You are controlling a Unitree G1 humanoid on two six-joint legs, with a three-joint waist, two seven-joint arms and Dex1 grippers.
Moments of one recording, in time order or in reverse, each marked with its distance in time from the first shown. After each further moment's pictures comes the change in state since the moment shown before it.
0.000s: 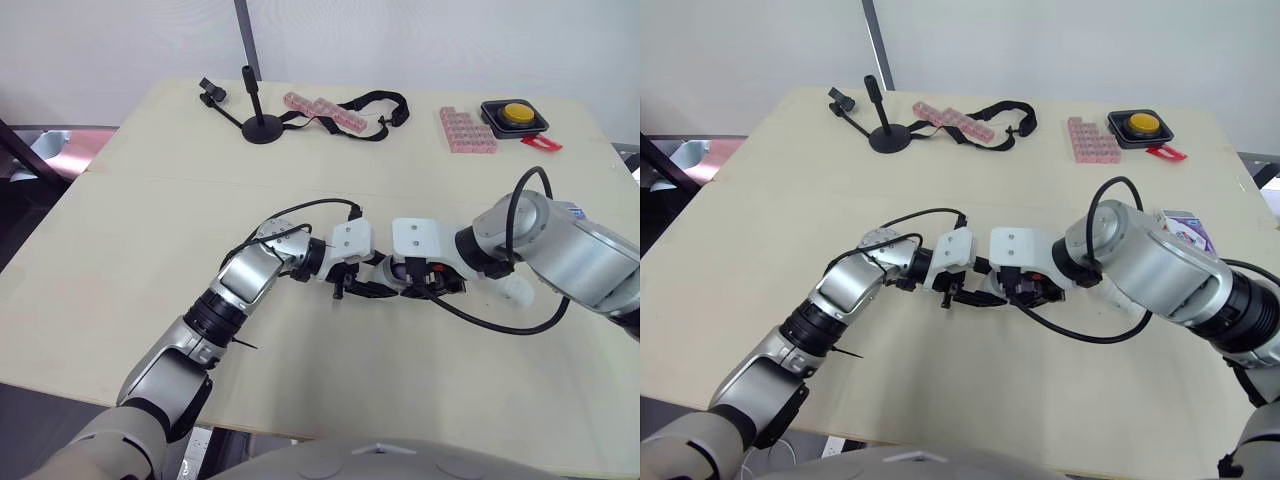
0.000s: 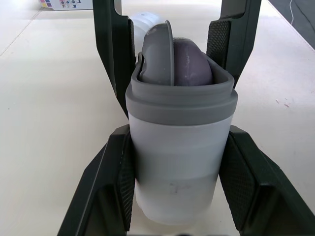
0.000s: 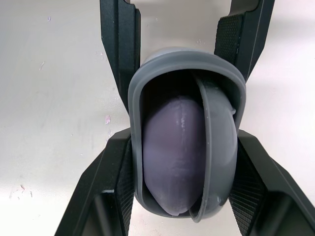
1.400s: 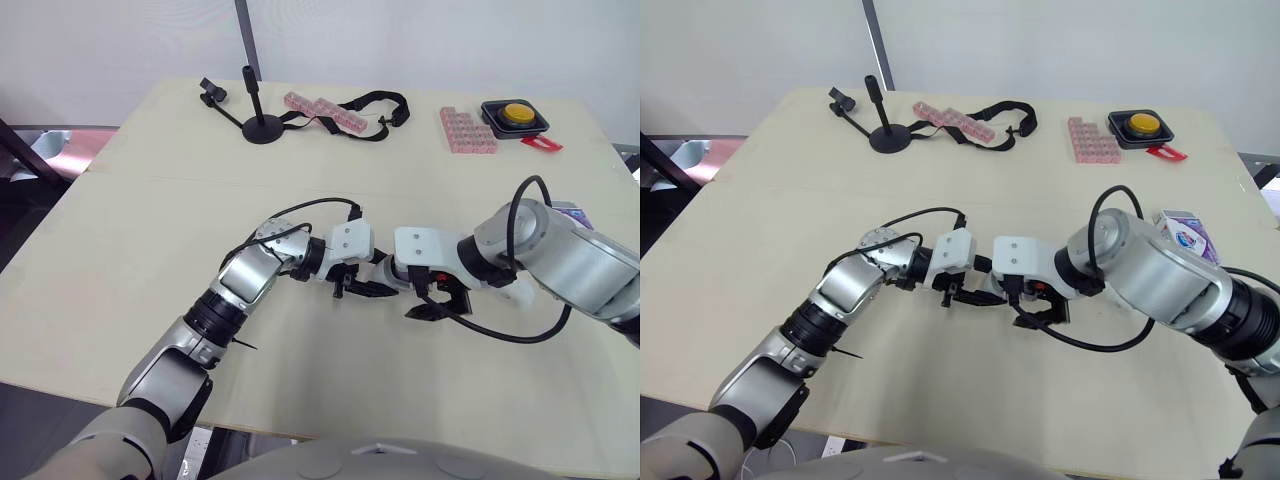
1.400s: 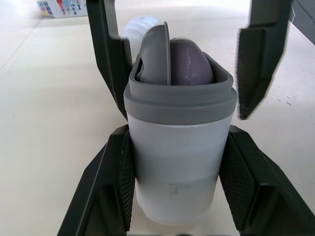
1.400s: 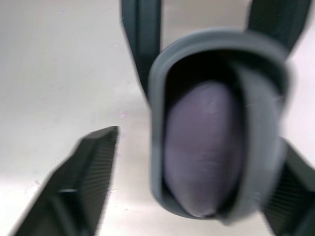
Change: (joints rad) left arm 0.016 0.004 0.015 0.014 0.003 -0.092 -0.006; right arm 0.061 -0.010 -0.014 -0.010 0.006 0.011 0.029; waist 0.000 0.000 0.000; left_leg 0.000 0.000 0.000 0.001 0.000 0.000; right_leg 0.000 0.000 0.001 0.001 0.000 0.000
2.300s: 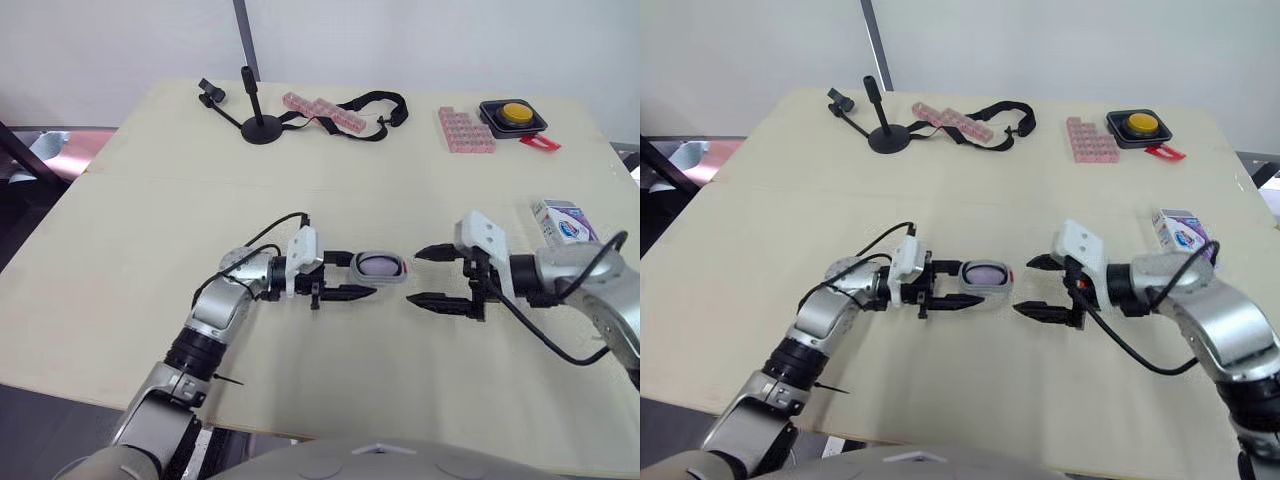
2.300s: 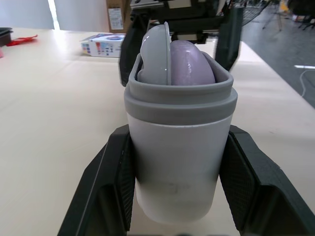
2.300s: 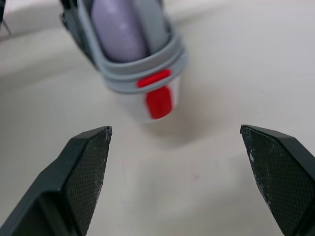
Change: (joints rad) left arm 0.232 0.002 0.177 0.033 -0.168 -0.180 -0.083; right arm 0.641 0.182 -0.660 0.120 0.196 -0.378 -0.090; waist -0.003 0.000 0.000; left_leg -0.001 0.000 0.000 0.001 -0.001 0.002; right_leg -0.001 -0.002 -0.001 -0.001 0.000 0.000
